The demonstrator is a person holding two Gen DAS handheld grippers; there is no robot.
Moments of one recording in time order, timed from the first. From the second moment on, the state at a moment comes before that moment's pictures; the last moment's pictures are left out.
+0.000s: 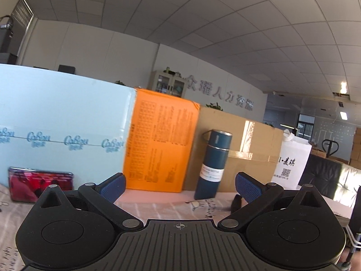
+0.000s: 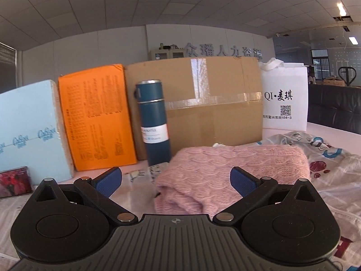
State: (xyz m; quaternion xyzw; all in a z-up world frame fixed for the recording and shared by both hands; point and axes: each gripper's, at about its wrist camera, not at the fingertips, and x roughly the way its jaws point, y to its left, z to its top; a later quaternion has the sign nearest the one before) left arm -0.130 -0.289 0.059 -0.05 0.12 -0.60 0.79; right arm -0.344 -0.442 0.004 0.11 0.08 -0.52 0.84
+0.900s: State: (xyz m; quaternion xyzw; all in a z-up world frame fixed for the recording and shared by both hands) left arm -0.151 -0.425 0.007 -0.09 0.21 -0.61 0.76; right arm -0.403 -0.516 -0.015 0.21 0.00 -0.58 0.79
